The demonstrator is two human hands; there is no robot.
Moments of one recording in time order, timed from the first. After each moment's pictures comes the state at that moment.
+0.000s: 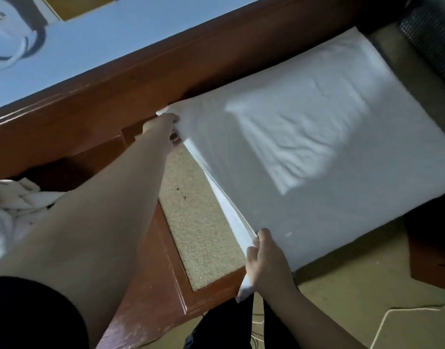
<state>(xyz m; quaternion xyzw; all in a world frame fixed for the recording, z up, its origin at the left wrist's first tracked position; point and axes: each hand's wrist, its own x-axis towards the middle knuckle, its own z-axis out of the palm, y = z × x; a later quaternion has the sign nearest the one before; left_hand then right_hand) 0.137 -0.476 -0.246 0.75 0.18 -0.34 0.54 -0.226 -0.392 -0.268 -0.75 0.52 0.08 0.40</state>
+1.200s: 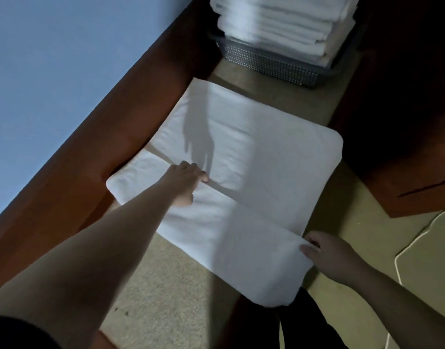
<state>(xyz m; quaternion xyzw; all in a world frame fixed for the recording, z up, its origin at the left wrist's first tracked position) -0.046 -0.696 -0.258 0.56 -0.77 -0.14 -0.27 -0.440 -0.568 -0.267 -0.60 0.63 0.08 0.48</state>
